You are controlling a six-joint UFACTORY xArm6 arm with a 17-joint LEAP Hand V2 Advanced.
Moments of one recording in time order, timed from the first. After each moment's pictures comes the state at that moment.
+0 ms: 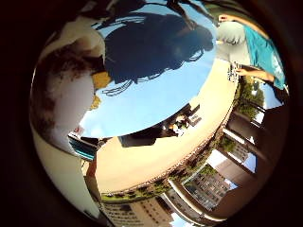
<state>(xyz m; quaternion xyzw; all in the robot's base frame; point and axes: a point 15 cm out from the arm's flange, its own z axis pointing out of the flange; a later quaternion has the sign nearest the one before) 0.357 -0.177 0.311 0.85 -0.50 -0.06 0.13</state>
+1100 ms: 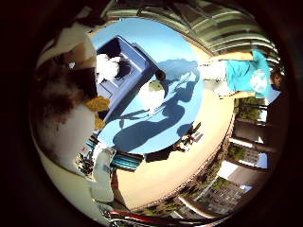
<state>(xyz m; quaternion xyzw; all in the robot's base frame) 0.373 0.169 0.445 0.85 -0.52 -0.04 -0.05</state>
